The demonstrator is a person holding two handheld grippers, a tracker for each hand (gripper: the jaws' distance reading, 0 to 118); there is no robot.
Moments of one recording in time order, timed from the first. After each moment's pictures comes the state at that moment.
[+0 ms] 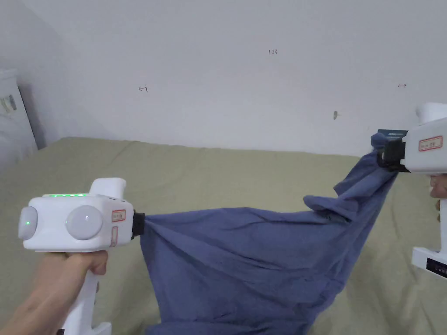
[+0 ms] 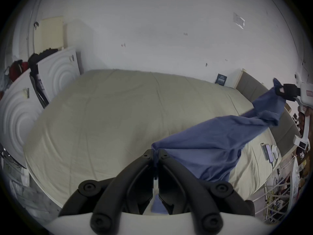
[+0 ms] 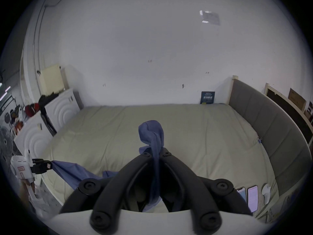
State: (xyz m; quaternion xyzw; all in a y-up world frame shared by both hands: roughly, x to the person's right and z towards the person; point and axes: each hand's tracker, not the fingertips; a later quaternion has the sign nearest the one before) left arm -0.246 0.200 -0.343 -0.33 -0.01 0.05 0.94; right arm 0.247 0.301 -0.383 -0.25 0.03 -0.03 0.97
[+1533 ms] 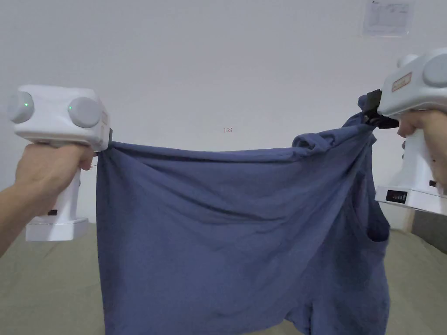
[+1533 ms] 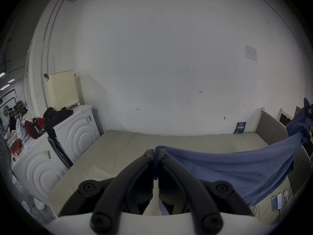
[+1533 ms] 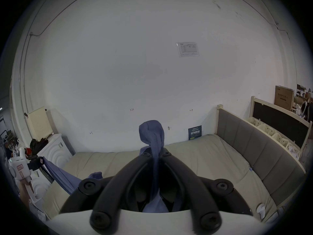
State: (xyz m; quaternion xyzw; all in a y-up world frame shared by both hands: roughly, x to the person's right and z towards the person) left arm -0.207 0.415 -0.558 -0.19 0.08 -0.02 0.98; right arm 0.287 0.473 -0.514 -0.14 -0.05 -0.09 0.98
